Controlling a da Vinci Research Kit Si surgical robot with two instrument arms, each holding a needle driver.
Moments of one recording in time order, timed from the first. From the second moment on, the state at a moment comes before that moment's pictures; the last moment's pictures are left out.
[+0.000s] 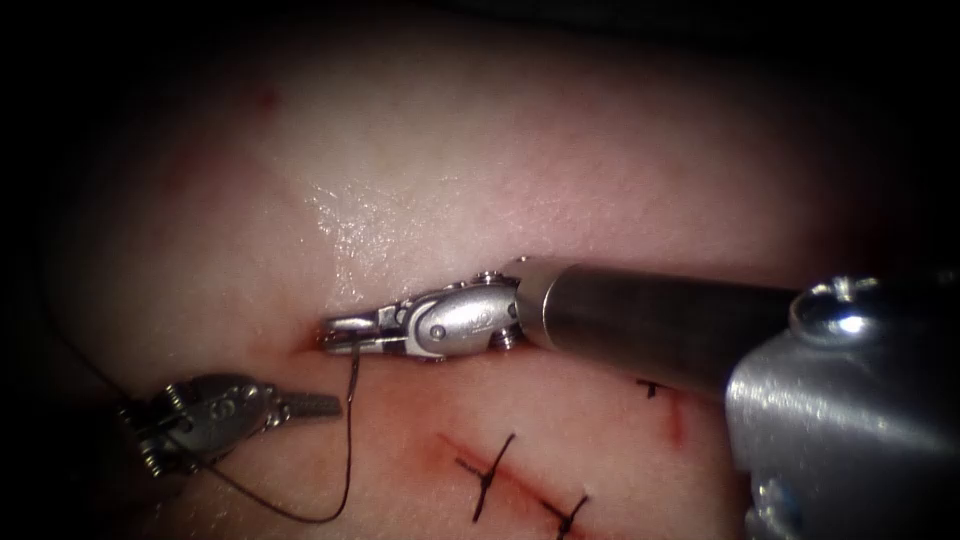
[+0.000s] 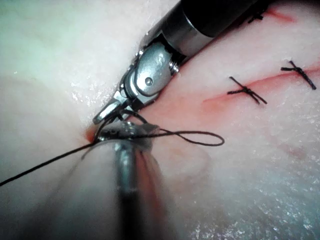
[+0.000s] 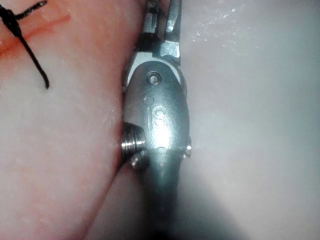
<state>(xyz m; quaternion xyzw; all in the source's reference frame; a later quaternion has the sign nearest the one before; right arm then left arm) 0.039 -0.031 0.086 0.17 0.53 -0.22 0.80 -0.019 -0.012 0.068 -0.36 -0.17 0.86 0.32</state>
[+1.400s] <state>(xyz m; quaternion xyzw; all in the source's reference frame) 0.042 -0.030 0.084 0.24 0.54 -0.14 0.79 -0.018 -0.013 0.069 -0.33 -0.19 0.87 0.32</state>
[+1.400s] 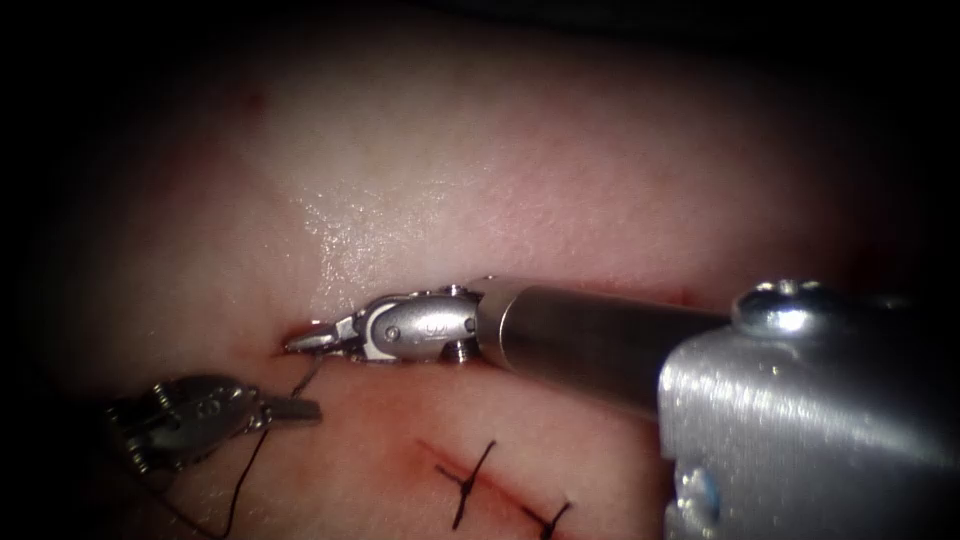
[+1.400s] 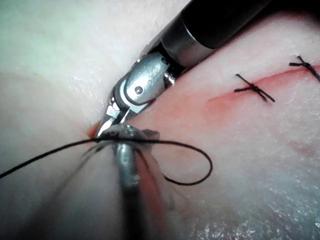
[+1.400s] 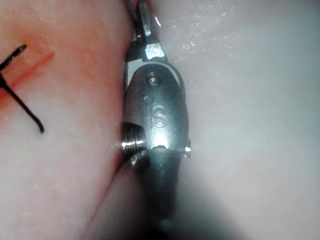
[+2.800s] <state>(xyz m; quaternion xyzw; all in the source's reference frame) 0.034 -0.016 0.065 -0.09 0.61 0.04 0.78 -0.016 -0.008 0.059 -0.46 -0.08 0.82 0.33</state>
